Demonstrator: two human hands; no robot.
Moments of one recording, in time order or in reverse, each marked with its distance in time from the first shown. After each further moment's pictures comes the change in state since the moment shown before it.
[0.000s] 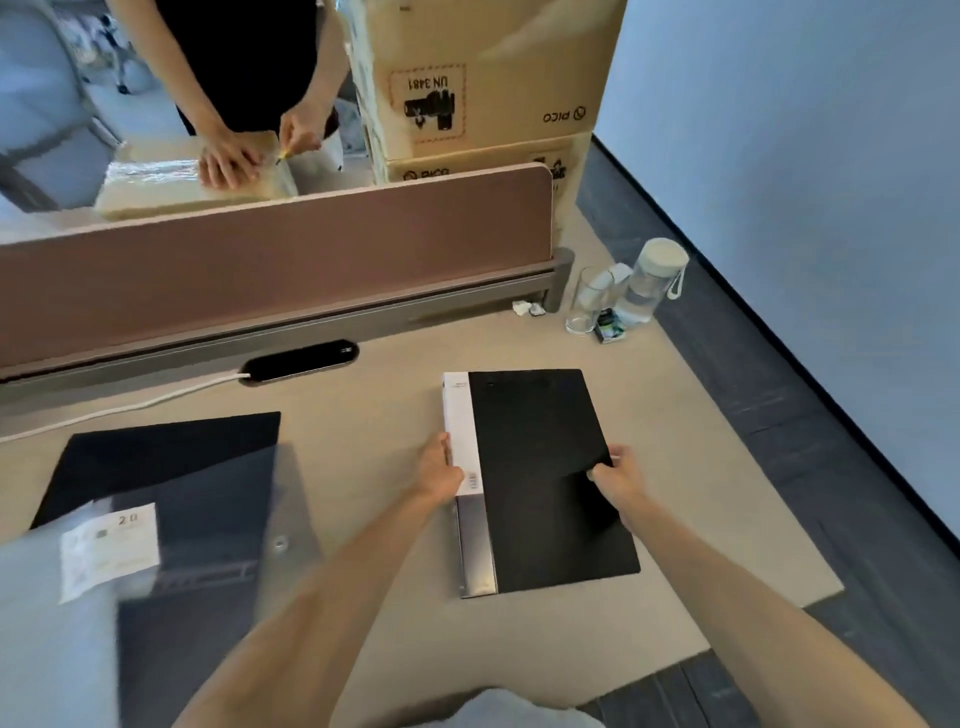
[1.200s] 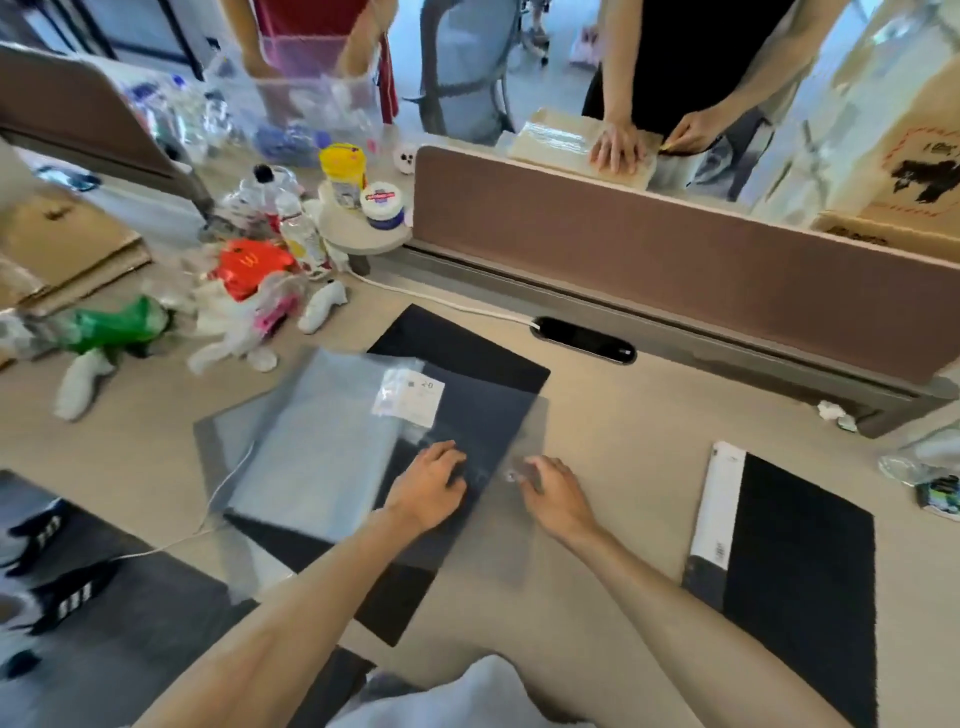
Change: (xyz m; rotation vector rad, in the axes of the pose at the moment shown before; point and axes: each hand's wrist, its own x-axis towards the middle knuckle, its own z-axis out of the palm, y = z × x) left_hand -0.150 -0.172 -0.209 0.440 0.419 -0.016; right_hand -0.126 -0.032 0.306 -0.761 -0.600 -0.899
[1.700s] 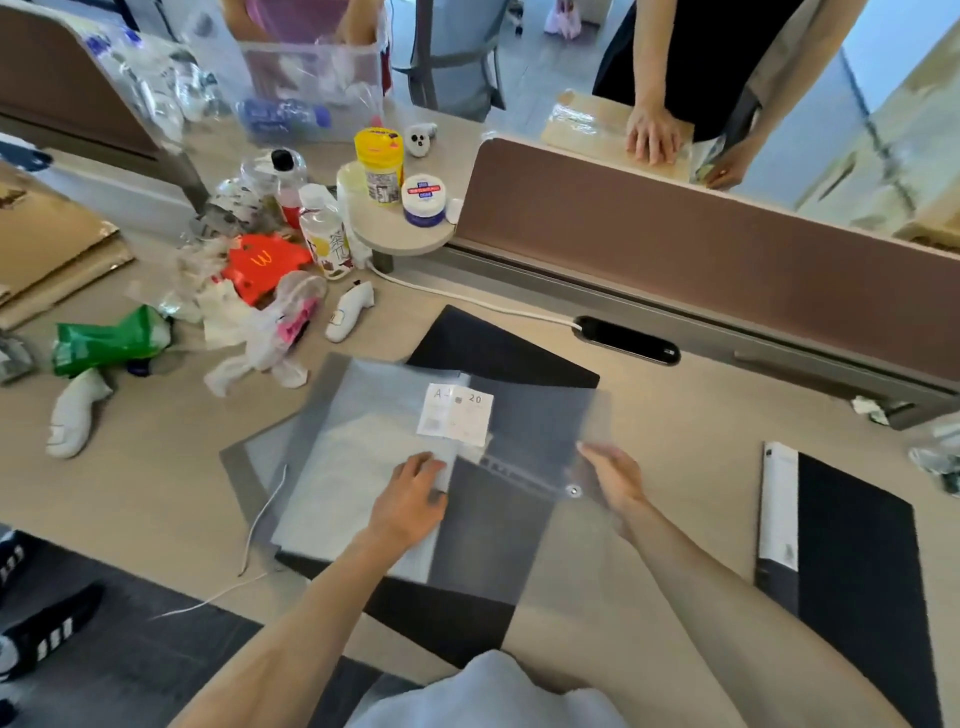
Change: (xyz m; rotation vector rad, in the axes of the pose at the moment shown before) left_hand 0.020 -0.145 -0.031 -0.044 -0.047 -0.044; right_hand 0.043 -0.061 0.017 0.841 0.271 0.581
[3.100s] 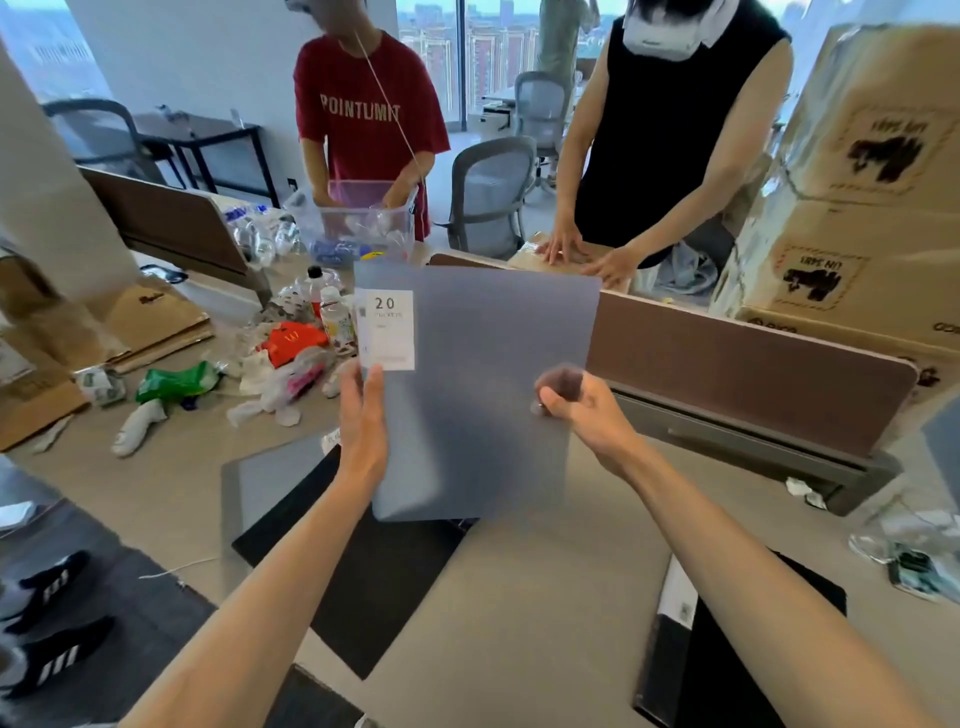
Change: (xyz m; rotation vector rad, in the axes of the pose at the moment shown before) left_hand -0.088 0.227 -0.083 -1.080 0.883 0.160; right_hand -0.078 -0.157 -0.158 -0.054 -0.667 -0.841
